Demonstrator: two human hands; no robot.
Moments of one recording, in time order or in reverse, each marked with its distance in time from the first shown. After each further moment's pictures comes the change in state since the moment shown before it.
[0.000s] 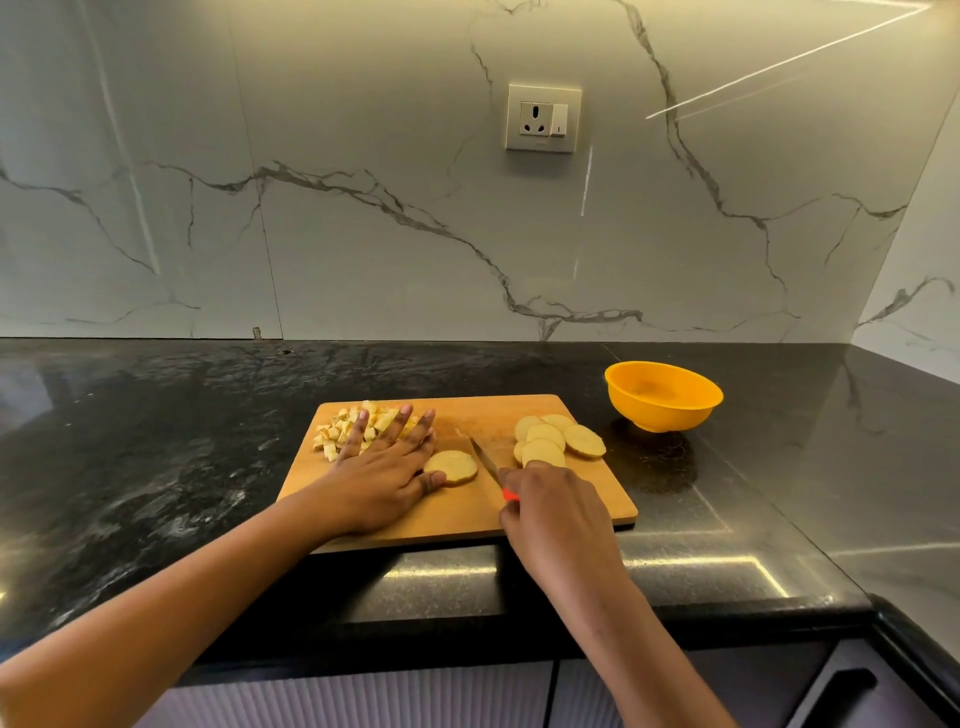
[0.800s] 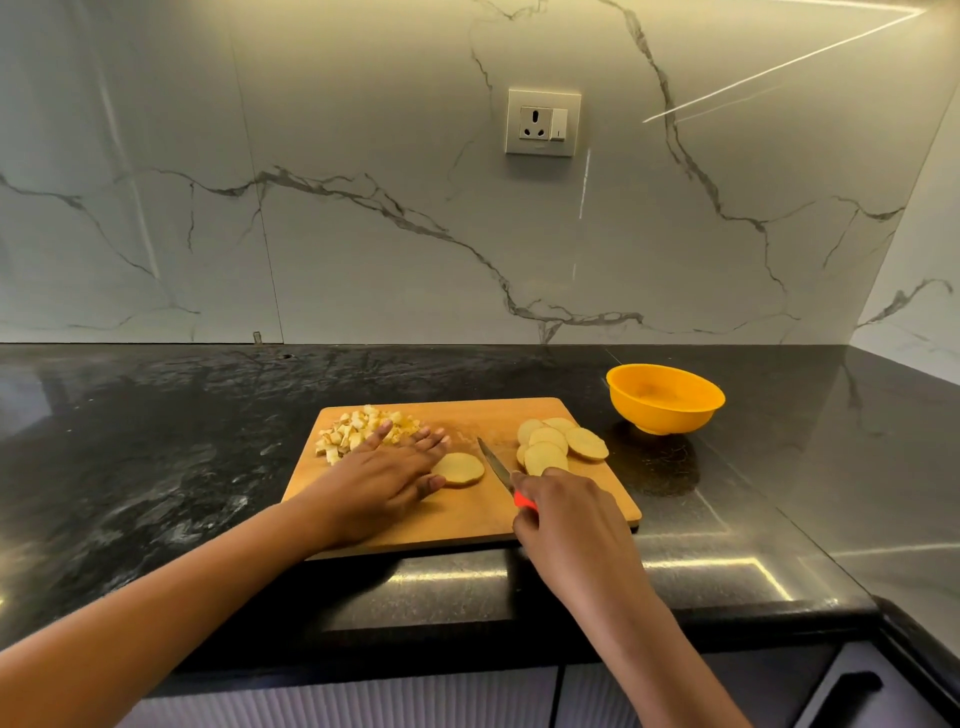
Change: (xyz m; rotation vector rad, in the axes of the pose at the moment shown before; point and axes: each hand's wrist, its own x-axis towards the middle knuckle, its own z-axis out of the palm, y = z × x) left_hand -0.002 -0.014 0.002 0.015 0.131 0.172; right_hand -0.008 0.006 -0.004 0.055 0.029 0.007
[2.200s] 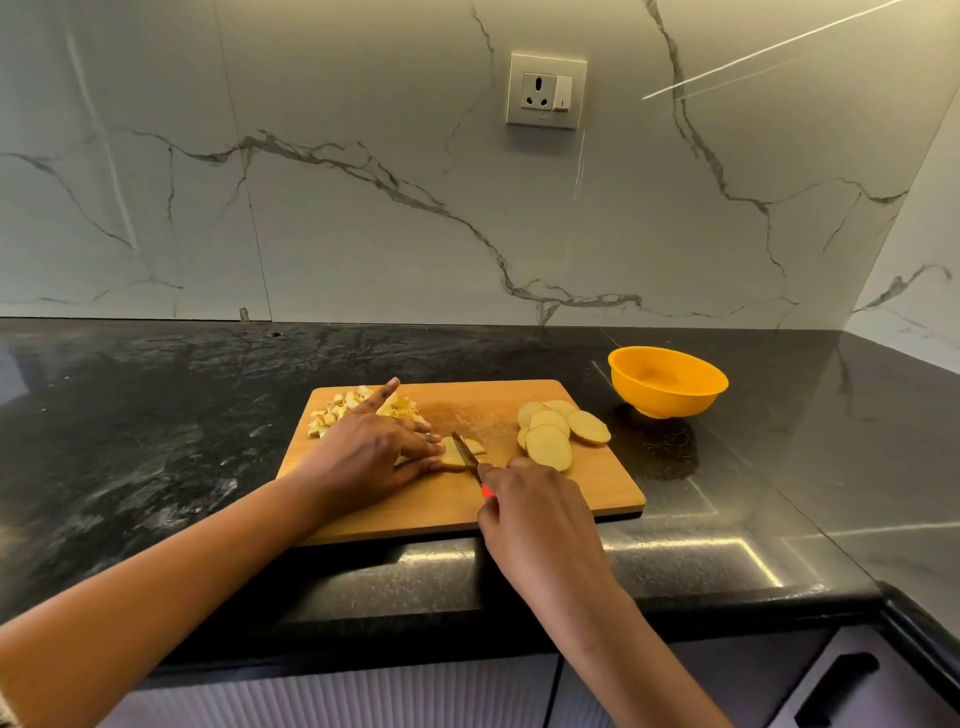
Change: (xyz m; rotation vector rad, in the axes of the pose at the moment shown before) left_hand 0.001 -0.008 0.004 -0.006 0.491 0.216; right_hand 0.003 -0.028 0.010 -0.015 -0.018 -0.043
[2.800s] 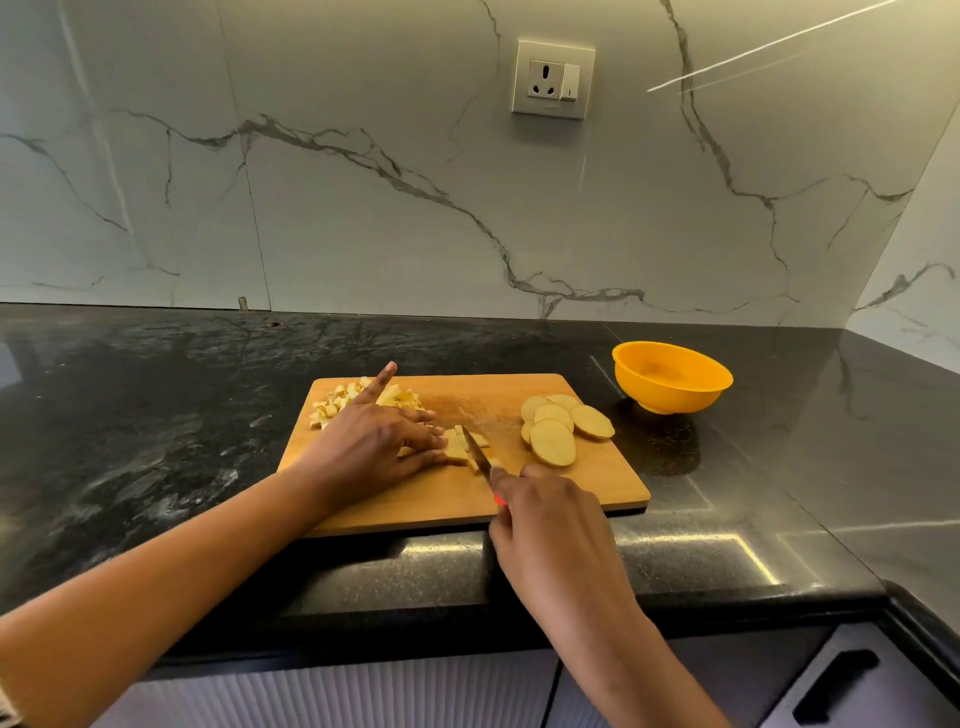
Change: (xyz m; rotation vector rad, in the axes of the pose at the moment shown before) left_hand -0.002 -0.002 0.003 -0.003 0.074 0.010; right_hand -0.015 -0.003 -0.005 -0.019 -0.001 -0.016
